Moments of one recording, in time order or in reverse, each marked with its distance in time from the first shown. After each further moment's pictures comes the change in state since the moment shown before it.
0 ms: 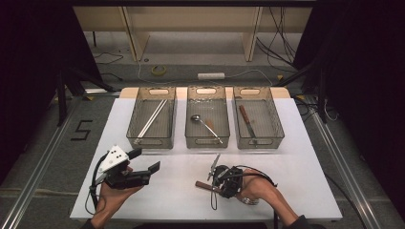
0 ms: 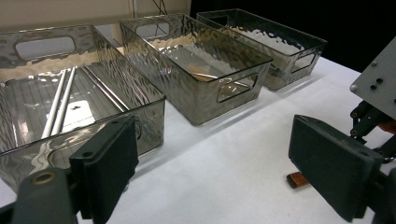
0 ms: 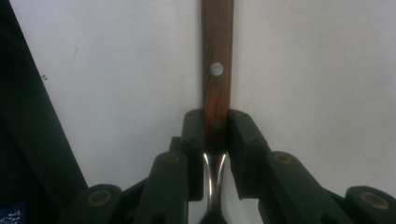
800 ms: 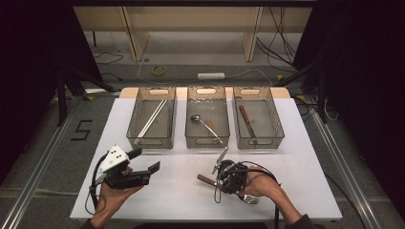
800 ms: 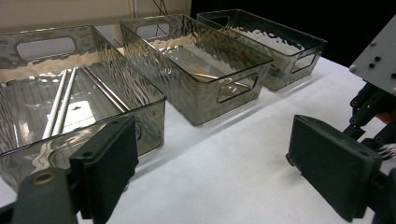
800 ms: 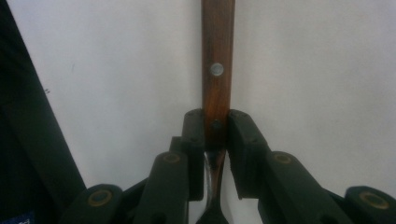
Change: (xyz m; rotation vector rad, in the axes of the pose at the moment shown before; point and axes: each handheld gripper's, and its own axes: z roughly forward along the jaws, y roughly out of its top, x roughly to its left) left arm 0.000 0.000 0.000 0.000 0.001 0.002; right arm -0.013 -0.010 -0.008 -0.083 0.028 0.081
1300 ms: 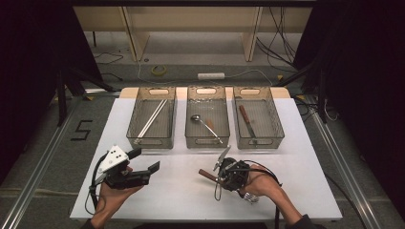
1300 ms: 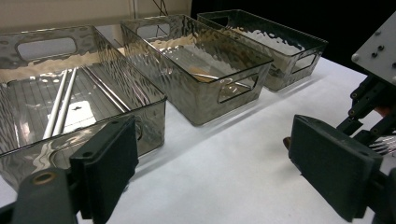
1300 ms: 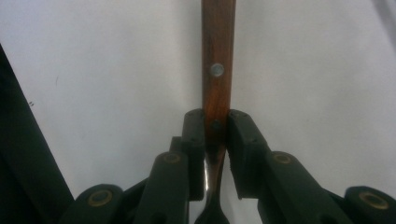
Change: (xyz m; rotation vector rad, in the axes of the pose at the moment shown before) left arm 0.000 0.000 0.000 -0.001 0.001 0.000; right arm -0.002 -0.001 -0.006 -0.035 -0.058 0.023
